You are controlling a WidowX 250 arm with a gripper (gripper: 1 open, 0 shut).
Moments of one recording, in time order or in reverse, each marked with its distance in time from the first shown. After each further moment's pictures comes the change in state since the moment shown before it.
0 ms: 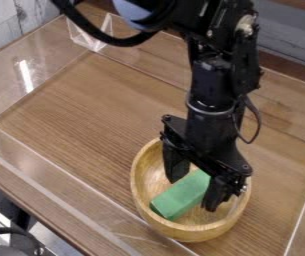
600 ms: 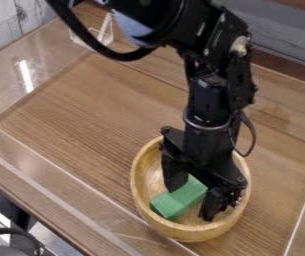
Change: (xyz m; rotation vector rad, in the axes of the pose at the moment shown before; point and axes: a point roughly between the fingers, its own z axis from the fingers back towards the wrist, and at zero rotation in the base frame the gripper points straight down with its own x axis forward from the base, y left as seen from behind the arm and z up) arm 0.000 0.001 -0.015 -0.002 -0.003 -0.012
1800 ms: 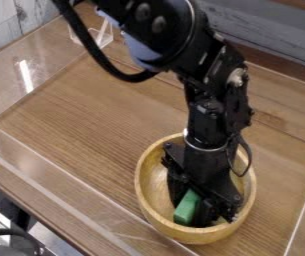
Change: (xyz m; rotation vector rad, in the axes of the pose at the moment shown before) arm 0.004 0.001 -0.023 0.007 -0.015 -0.015
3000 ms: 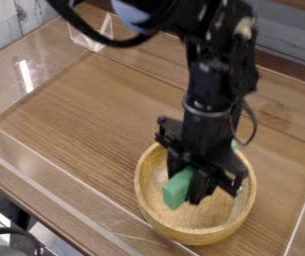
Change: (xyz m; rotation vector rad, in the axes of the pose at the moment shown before) arm -0.008 0.006 0.047 0.000 0.029 0.094
